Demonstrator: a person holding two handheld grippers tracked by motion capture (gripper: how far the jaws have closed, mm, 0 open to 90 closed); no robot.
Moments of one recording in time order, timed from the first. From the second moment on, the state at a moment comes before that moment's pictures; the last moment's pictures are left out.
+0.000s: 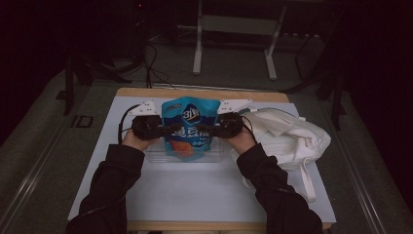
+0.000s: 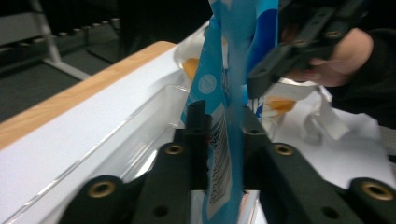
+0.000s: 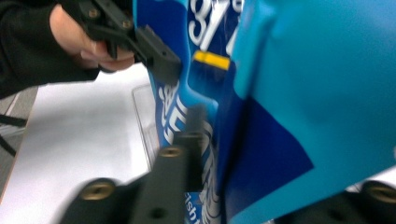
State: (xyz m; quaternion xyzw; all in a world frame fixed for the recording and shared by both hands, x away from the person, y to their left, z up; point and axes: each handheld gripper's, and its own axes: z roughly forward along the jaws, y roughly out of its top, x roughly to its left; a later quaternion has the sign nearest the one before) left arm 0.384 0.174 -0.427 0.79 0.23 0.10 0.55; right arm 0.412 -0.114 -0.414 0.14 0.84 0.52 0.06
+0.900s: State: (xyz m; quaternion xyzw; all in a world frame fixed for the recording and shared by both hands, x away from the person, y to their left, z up) left arm 0.358 0.178 -0.427 0.77 0.30 0.13 0.55; right arm 0.403 -0.138 -0.406 0.16 0.82 0.53 0.11
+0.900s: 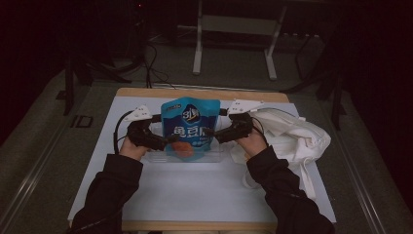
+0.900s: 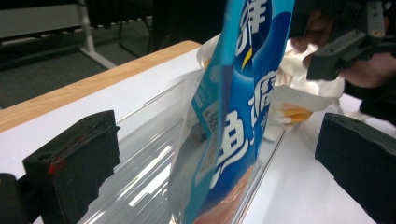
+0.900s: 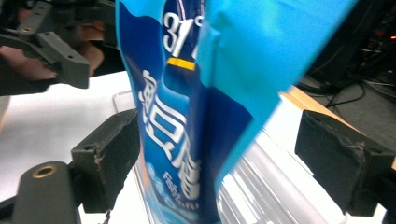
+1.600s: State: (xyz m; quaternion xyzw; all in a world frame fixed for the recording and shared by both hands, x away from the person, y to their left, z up) left arm 0.295 0.178 -0.440 0.76 0.33 0.18 0.54; right arm 0.374 -0.189 -0.419 0.18 0.83 0.51 0.14
